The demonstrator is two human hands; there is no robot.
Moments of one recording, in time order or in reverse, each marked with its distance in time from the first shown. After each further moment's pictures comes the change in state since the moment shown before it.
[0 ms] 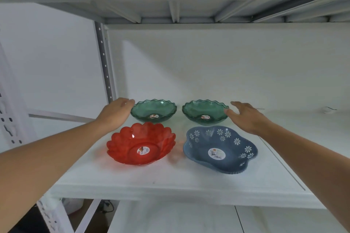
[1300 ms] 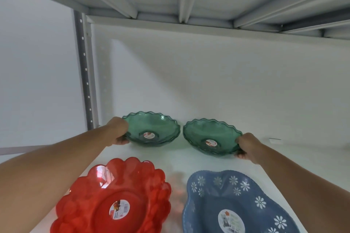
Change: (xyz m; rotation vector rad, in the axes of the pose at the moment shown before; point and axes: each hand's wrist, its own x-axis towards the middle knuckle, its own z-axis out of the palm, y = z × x) left_hand 0.182 -0.025 0.096 -0.581 -0.122 -0.650; right_hand 0.196 0.042 0.086 0.691 -0.037 0.597
